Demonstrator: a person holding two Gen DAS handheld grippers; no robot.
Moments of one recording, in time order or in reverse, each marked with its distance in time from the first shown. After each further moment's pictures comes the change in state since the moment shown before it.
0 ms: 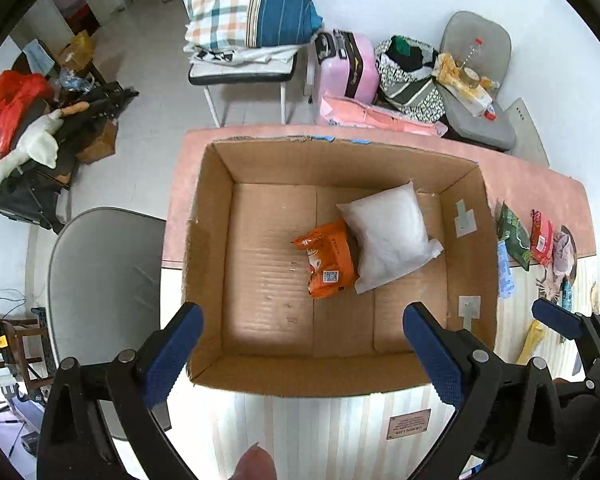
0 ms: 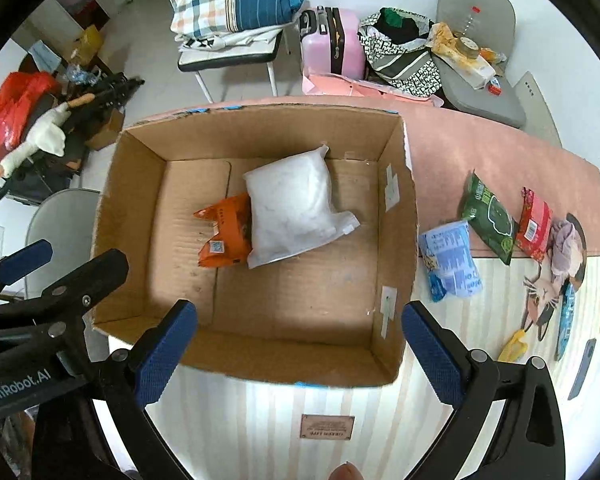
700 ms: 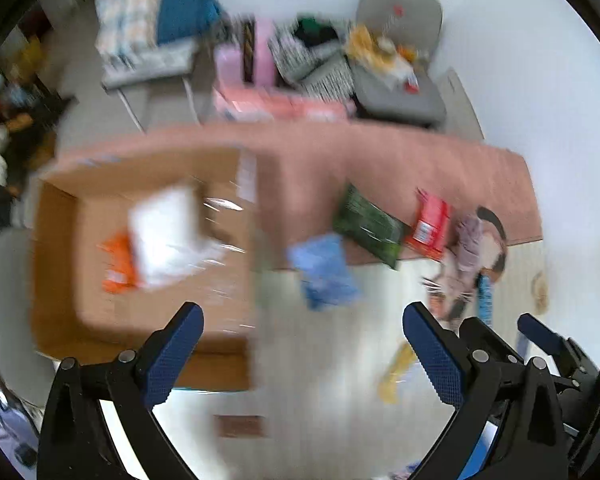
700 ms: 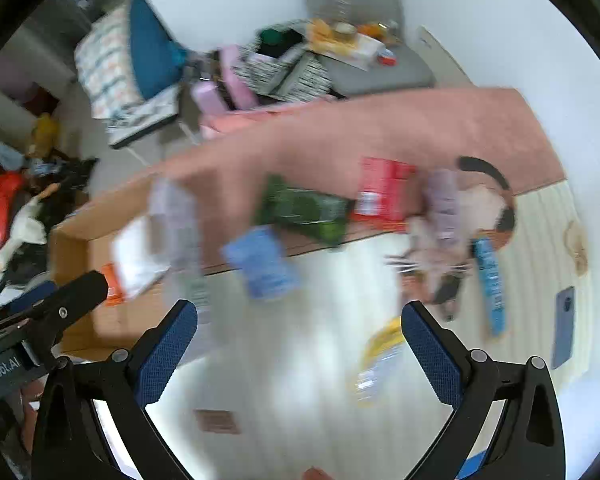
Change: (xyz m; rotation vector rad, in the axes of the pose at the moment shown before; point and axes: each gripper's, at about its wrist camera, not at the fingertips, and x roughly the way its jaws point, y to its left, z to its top) left arm 0.026 -0.251 0.037 0.028 0.137 -0.168; right arm -0.062 -0.285 -0.035 0.291 -0.064 -0.011
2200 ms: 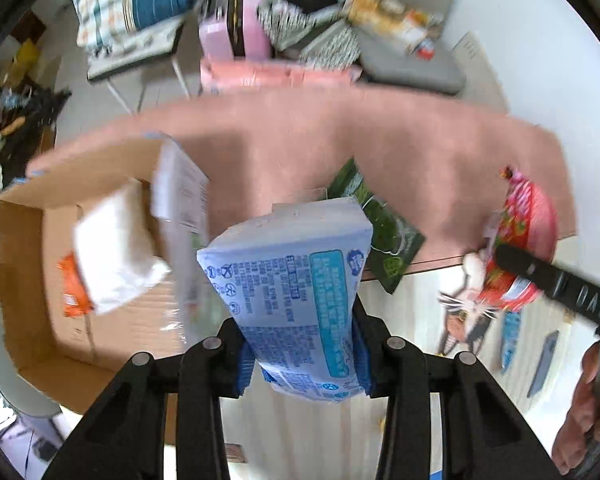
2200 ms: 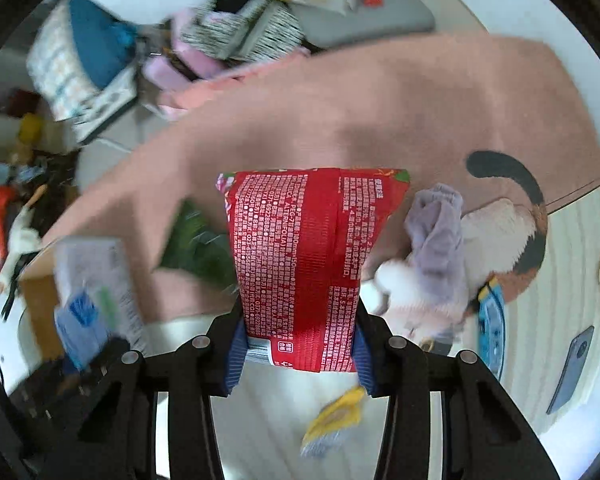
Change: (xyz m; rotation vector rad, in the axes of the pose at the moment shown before) left arm 0.069 -0.039 -0.016 0.073 0.003 0.113; right arm 0.100 -0.072 0.092 0.038 0.183 0.066
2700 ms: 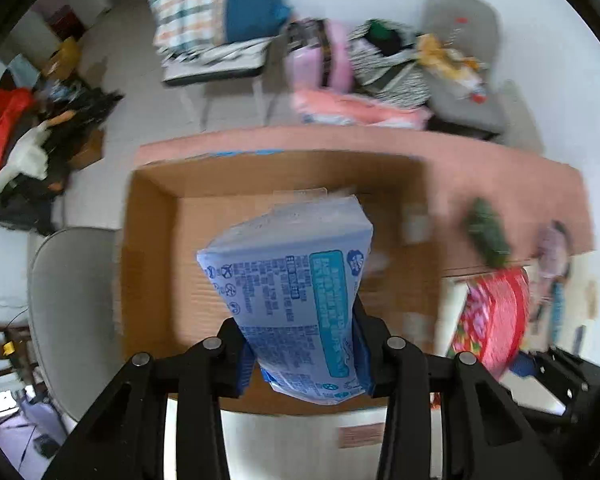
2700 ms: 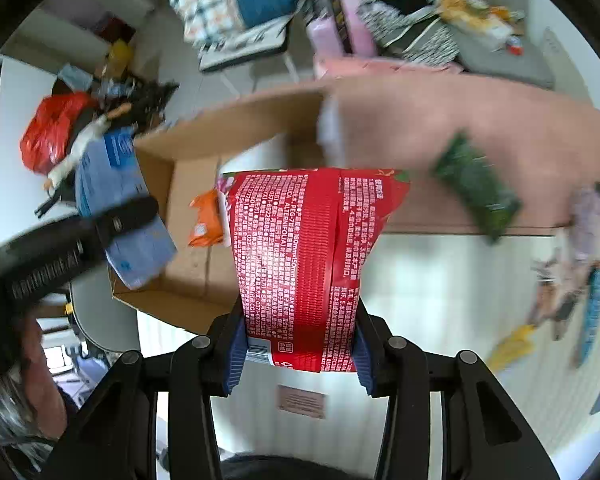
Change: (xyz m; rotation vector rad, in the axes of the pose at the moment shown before) left arm -0.073 0.222 -0.006 -0.068 -0.062 0.100; right arm -0.007 0.254 -0.142 -0.296 0.013 0.142
